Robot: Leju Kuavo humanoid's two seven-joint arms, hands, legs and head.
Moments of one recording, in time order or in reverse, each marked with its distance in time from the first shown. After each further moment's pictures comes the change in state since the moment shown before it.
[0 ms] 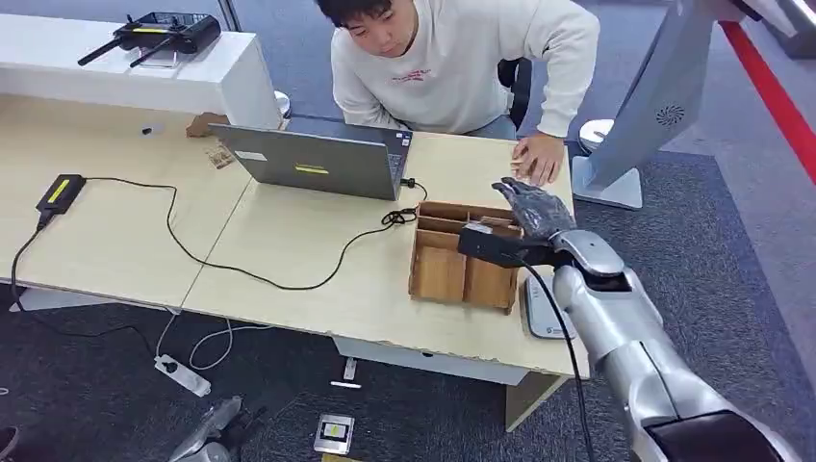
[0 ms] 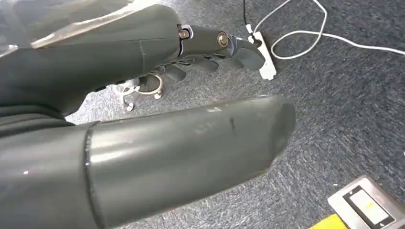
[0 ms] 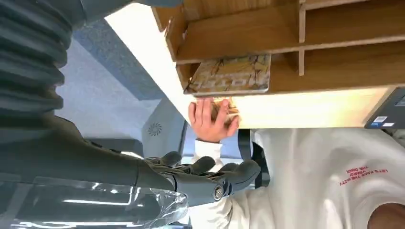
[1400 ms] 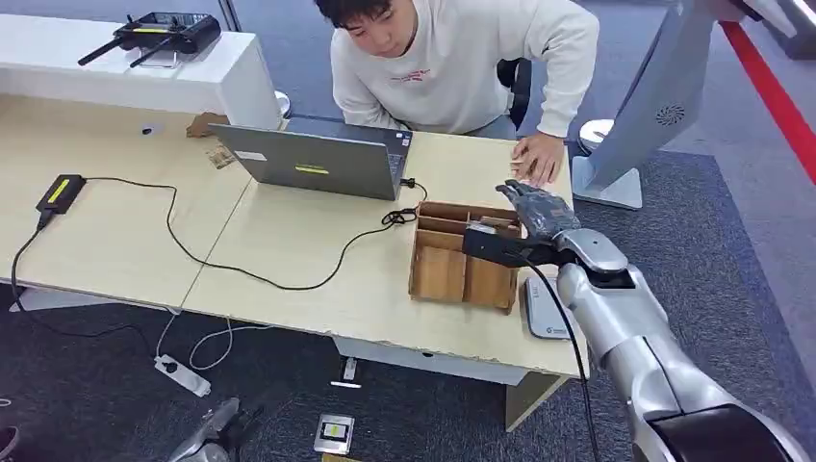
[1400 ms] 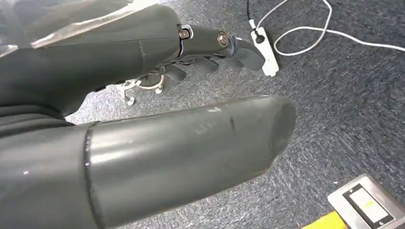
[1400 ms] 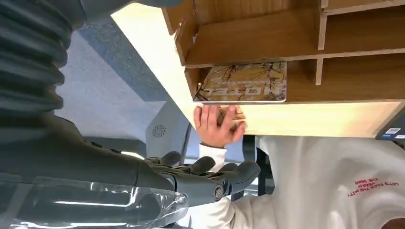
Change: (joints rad) left arm 0.007 0.000 0.026 0.000 0.005 -0.004 -0.006; right arm -0.017 -0.003 0.000 0.045 0.016 0.011 -0.005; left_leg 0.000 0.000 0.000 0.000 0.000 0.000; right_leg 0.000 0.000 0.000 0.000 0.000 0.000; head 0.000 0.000
